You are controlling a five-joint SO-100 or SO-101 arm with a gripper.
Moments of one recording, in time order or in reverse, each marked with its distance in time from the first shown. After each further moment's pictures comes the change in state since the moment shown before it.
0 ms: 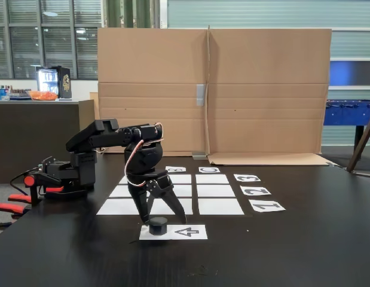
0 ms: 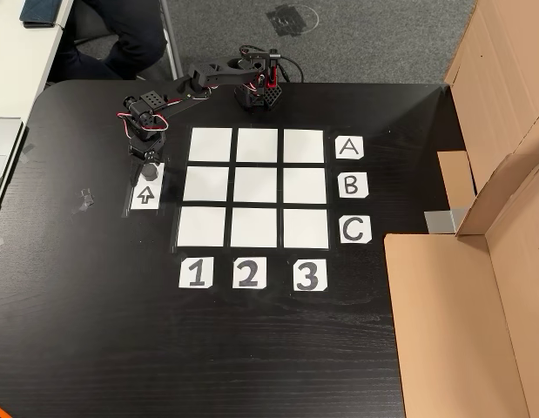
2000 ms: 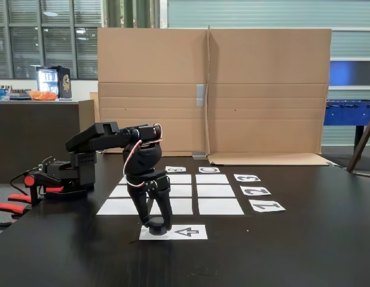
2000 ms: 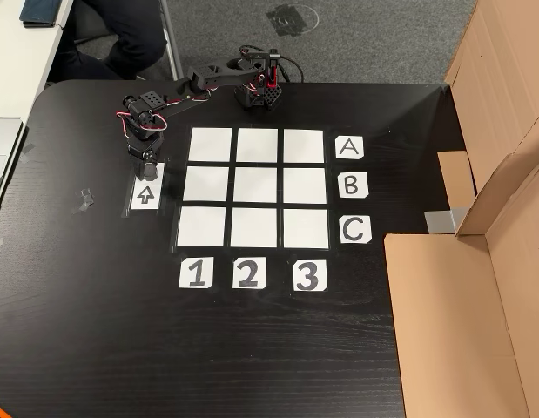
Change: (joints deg) arm 0.6 -2.8 -5.0 0.4 -0.6
